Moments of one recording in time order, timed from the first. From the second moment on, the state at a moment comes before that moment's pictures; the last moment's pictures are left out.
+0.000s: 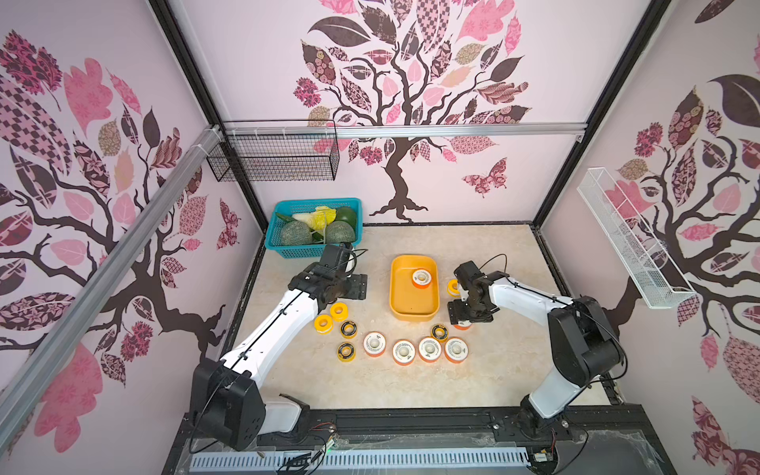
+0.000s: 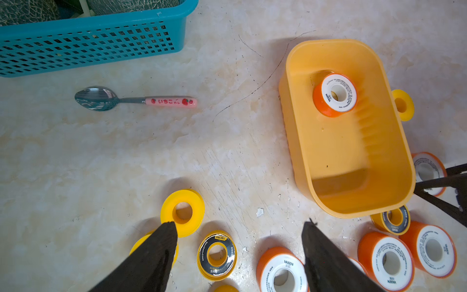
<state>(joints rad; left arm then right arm) -0.40 1.35 1.13 -0.67 -0.04 -0.21 0.41 1.68 1.07 -0.78 0.01 0.34</state>
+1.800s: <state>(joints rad) -0.40 1.37 1.13 -0.67 -0.04 -0.20 0.41 1.76 1.13 -0.77 0.05 0.37</state>
